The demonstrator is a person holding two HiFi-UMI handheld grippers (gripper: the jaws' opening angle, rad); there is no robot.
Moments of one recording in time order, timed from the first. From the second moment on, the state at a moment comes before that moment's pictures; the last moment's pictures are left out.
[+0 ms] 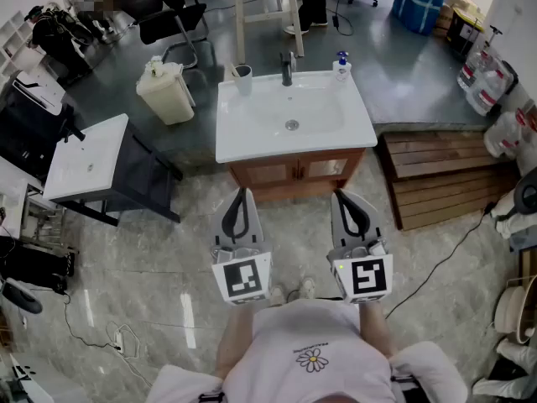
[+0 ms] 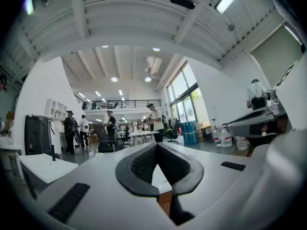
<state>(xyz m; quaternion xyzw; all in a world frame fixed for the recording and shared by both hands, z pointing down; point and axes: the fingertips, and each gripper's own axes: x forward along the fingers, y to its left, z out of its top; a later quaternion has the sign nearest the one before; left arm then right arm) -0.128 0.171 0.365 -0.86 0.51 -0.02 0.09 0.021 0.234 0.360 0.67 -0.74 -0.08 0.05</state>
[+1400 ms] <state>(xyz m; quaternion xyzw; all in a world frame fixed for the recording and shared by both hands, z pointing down) -0.036 -0.006 0.338 -0.86 0.49 0.07 0.08 0.082 0.062 0.365 0.64 -0.75 -0.13 0.07</state>
